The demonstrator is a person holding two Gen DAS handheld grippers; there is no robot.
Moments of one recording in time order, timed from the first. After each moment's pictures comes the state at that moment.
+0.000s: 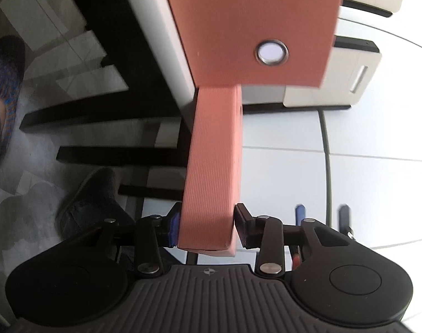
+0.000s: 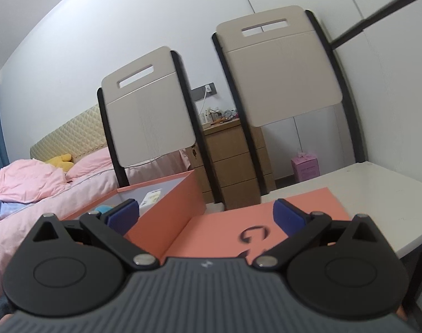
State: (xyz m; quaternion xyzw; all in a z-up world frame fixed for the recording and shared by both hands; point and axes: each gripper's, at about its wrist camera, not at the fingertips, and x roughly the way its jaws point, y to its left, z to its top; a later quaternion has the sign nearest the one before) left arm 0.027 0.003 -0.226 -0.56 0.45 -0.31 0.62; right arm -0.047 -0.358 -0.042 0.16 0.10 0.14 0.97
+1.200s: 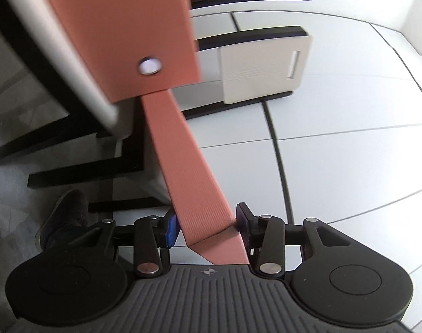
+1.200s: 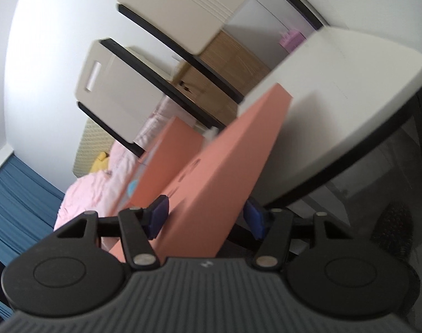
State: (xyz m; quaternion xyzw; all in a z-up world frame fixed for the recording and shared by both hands) left arm -0.010 0.030 -0.139 -0.53 0.36 -0.38 0.67; right arm -0.048 -0.524 -0.077 0.39 0.30 0.22 0.84
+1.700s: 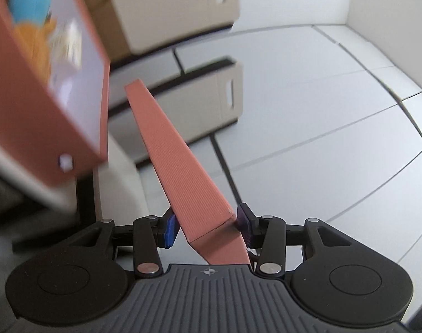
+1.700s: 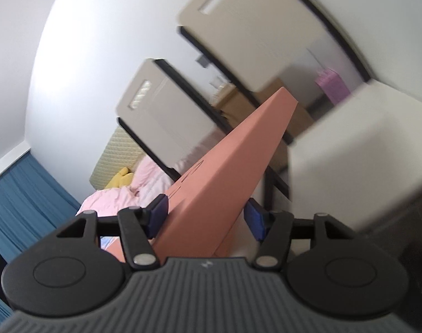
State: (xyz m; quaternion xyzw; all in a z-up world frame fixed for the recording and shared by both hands) left arm -0.008 0.084 -0.041 -0.51 0.23 -0.39 0.73; right arm -0.046 -0.476 0.034 0.36 0.22 0.25 0.87
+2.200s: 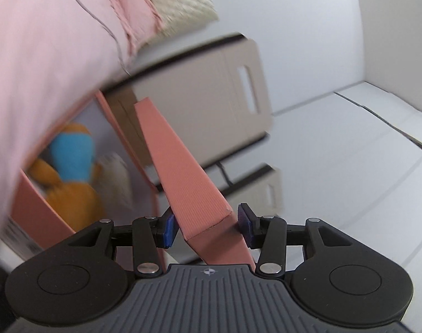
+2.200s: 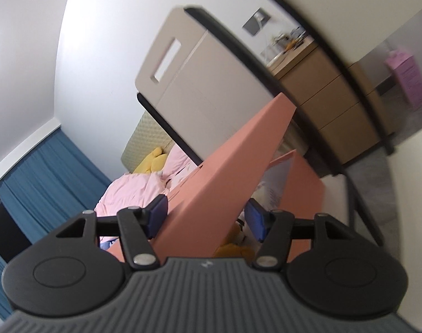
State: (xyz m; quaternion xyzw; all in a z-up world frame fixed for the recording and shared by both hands) left arm 0.050 0.188 -0.022 -0.52 0.15 -0.22 0.81; right arm 0.167 -0.332 0.018 0.34 0.24 0.36 0.83
